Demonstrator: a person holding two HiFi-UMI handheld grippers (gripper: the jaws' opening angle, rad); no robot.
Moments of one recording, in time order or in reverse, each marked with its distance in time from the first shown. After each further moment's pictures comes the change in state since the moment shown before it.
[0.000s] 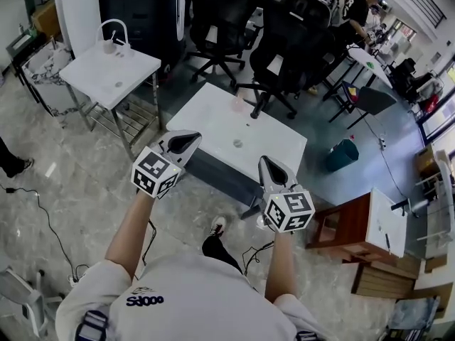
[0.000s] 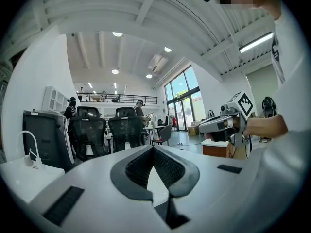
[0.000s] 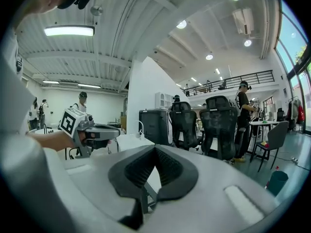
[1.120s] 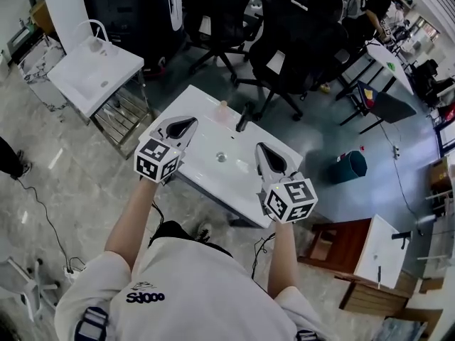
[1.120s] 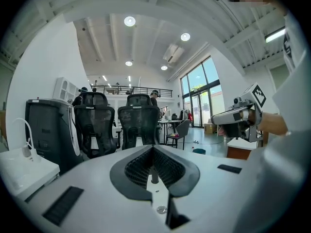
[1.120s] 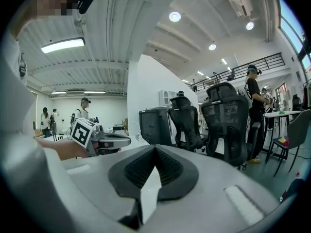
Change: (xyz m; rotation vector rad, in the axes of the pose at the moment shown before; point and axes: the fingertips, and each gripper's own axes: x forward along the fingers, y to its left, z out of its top) left arm 0.207 0.081 -0.018 -0.089 0.084 0.169; right arm 0.115 -0.175 0.015 0.053 0.010 0.155
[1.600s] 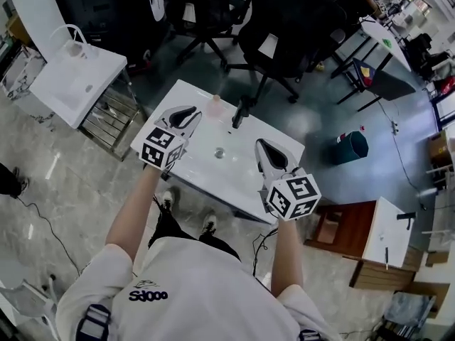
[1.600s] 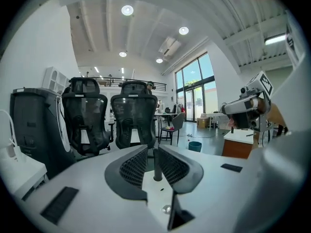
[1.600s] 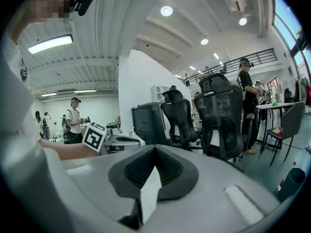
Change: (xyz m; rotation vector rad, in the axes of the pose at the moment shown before) left arm 0.079 0.034 -0.041 0.015 0.084 -0.102; right arm 0.030 -0.024 -0.024 0.070 0.054 -0.074
